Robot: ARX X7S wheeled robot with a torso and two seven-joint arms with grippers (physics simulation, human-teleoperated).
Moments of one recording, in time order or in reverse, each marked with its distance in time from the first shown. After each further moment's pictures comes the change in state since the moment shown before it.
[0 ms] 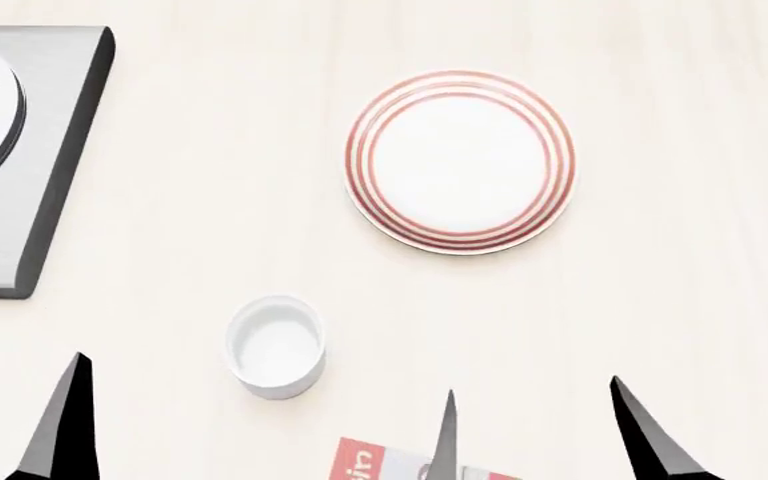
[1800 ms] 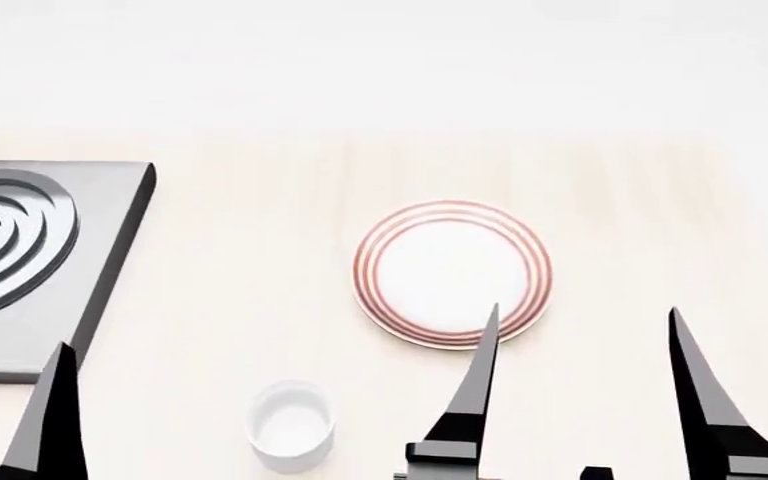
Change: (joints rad) left arm 0.006 0.066 -0.050 0.040 0.071 -0.056 0.053; right arm 0.003 -0.317 -0.010 0.162 -0.589 -0.193 -0.272
